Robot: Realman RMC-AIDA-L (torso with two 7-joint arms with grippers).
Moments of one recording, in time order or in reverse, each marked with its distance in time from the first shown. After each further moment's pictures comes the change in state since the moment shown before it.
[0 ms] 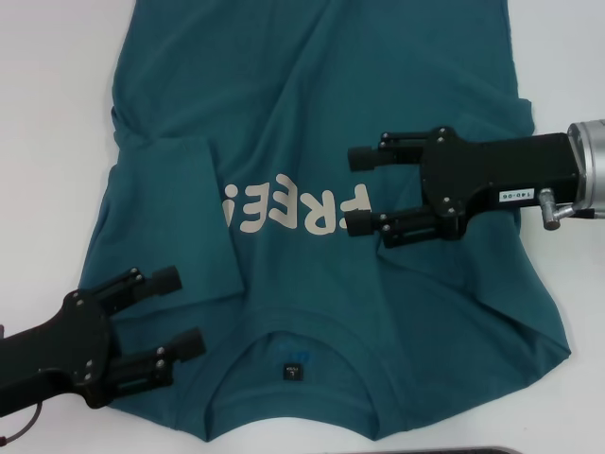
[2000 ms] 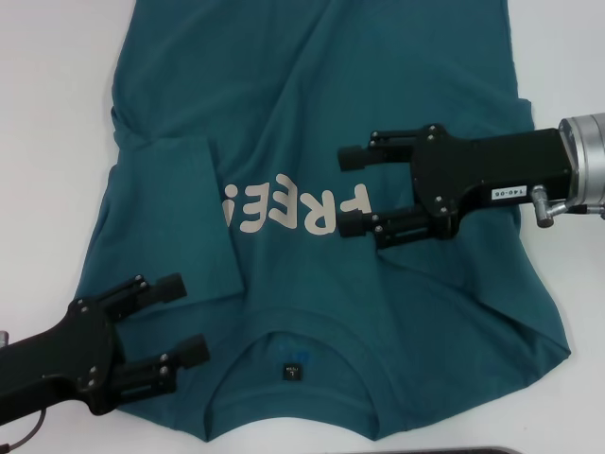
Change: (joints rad) left arm 0.007 -0.004 0.009 0.006 0.003 0.000 -0.010; right arm 0.020 0.002 -0.010 0.001 0.003 -0.008 -0.001
